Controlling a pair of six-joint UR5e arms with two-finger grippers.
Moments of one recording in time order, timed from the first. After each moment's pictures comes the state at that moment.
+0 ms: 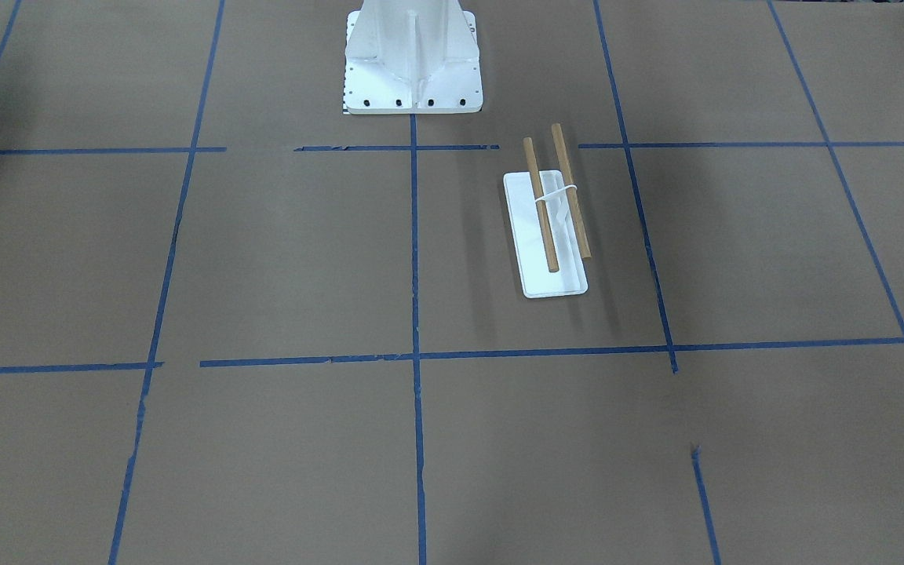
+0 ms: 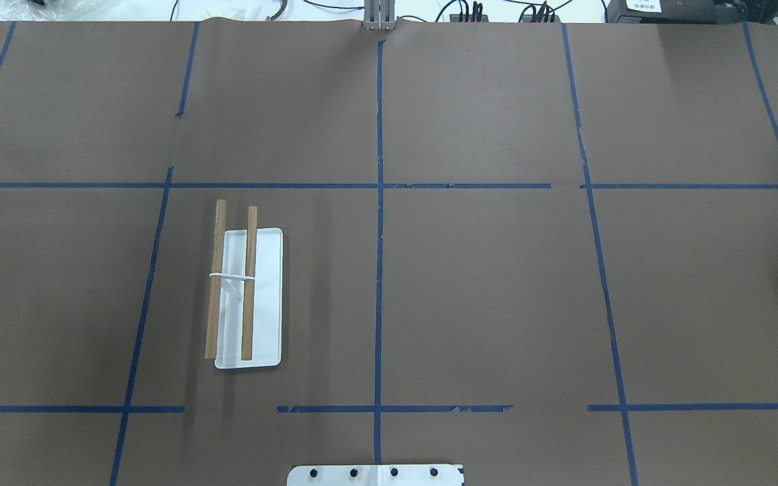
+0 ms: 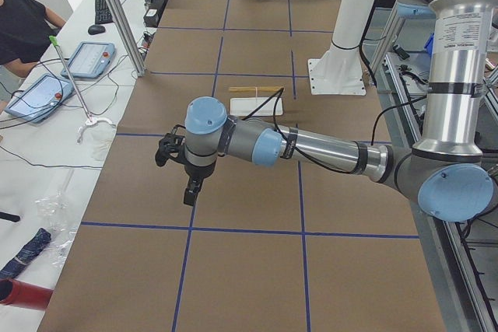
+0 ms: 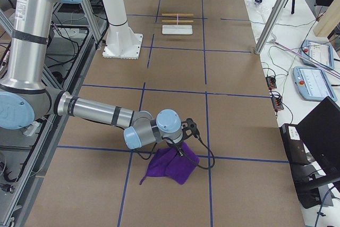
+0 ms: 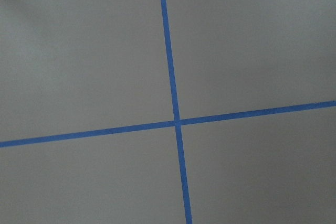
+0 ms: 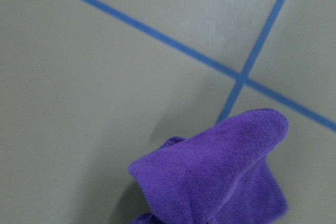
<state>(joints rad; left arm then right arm) -1.58 -1.59 -1.76 -1.73 -2.31 -0.04 1.46 -1.78 1.62 -1.02 2.37 -0.12</state>
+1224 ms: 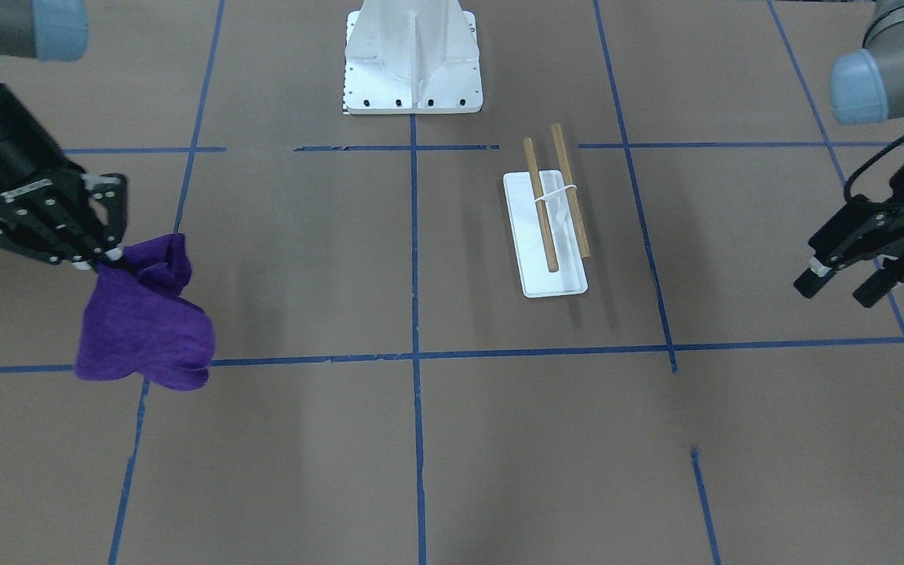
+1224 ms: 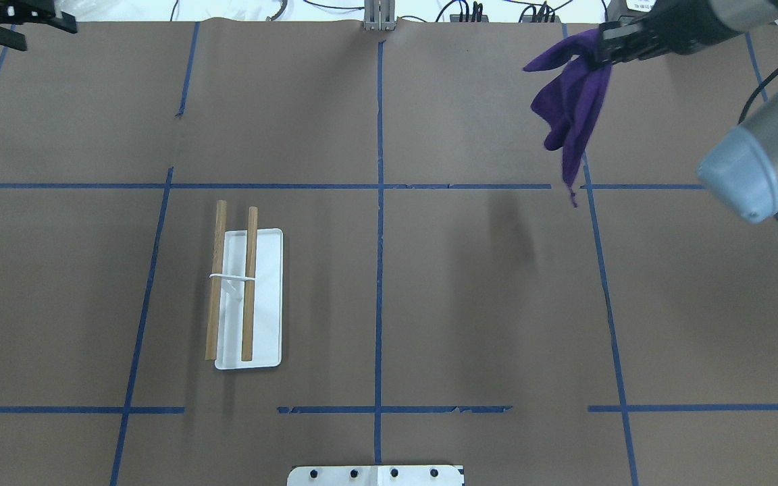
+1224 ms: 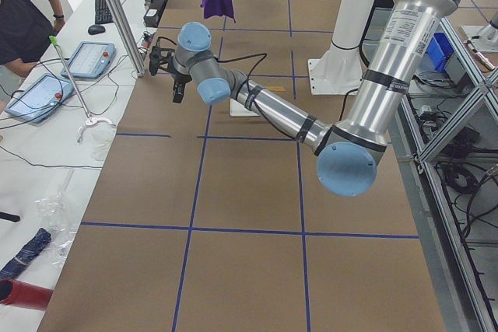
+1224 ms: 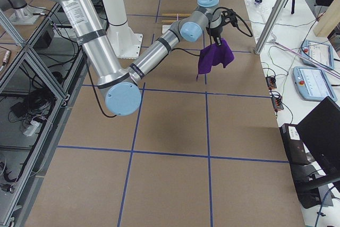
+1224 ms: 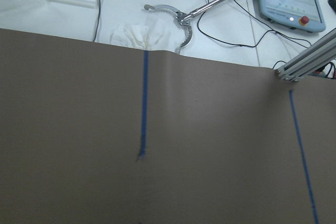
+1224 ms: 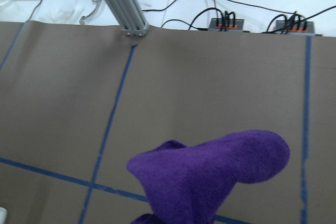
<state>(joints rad) -1.21 -1.95 -1.72 -2.14 -2.27 -1.11 1.00 -1.10 1.94 -1.34 2.07 0.90</state>
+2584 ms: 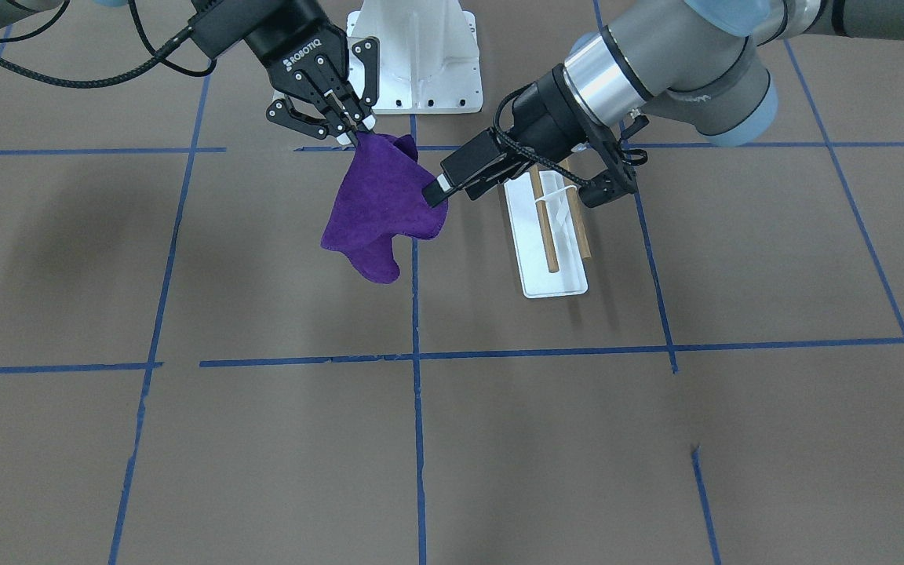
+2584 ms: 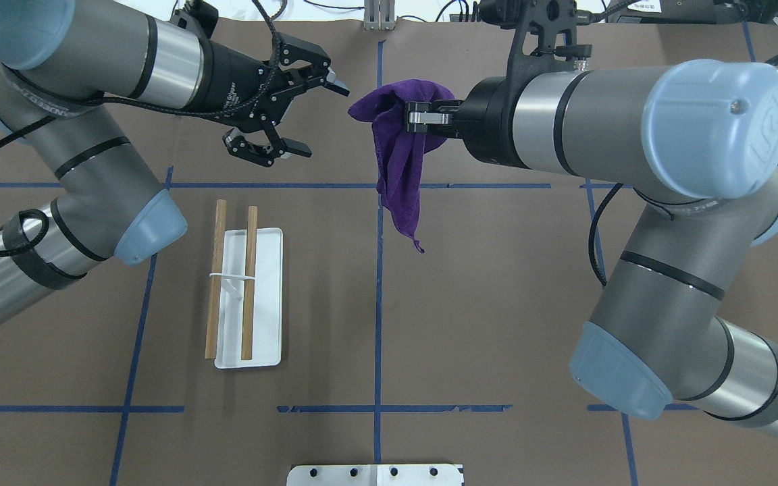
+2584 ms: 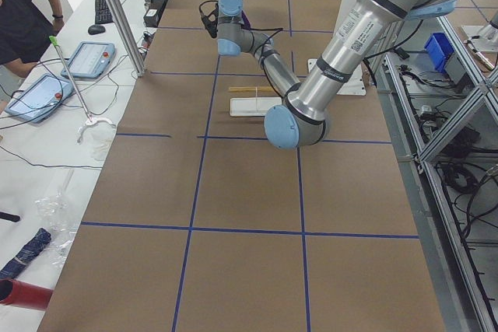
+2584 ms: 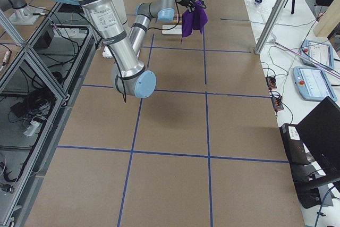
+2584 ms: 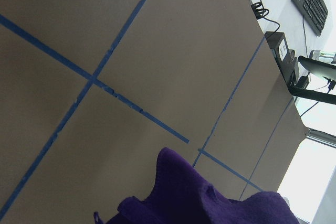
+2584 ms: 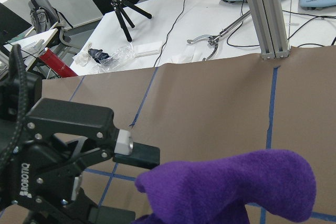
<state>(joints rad) -0.81 -2.25 -1.67 -2.41 -2.20 -2.16 0.60 -1.00 2.08 -1.19 1.60 1.16</state>
